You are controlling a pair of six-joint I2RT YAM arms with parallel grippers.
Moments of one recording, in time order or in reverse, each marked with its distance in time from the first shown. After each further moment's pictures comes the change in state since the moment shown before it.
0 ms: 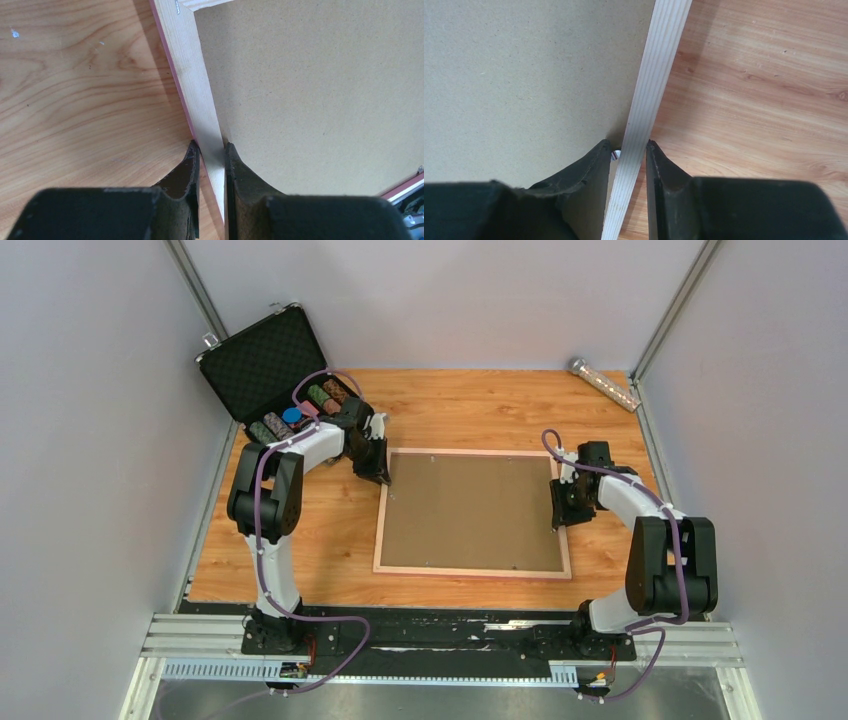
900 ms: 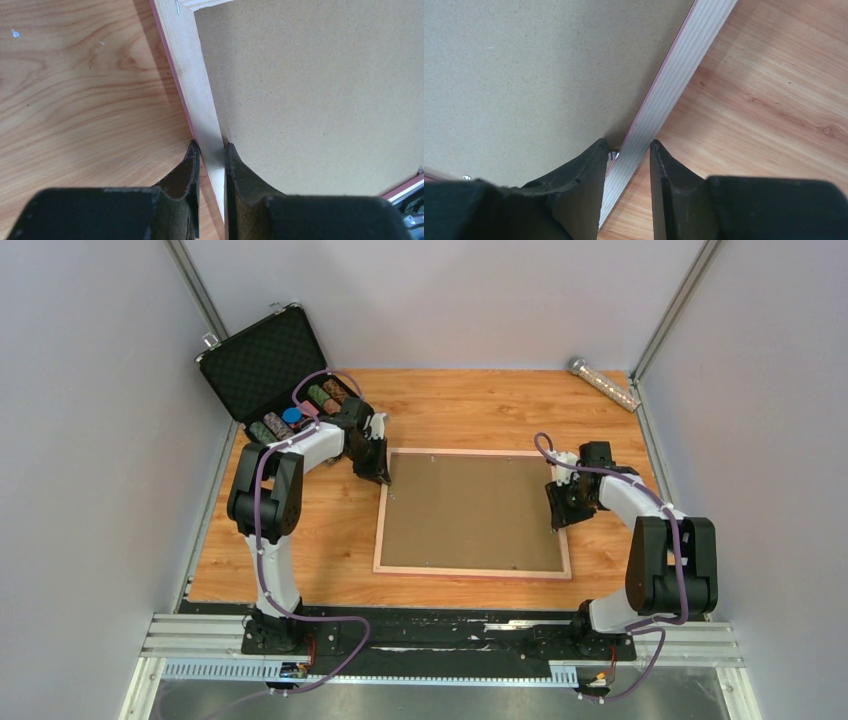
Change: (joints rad) left arm 0.000 0.000 0.000 -0.001 -0.003 0.000; right arm -0.008 -0.001 0.000 -0.003 -0.056 -0.190
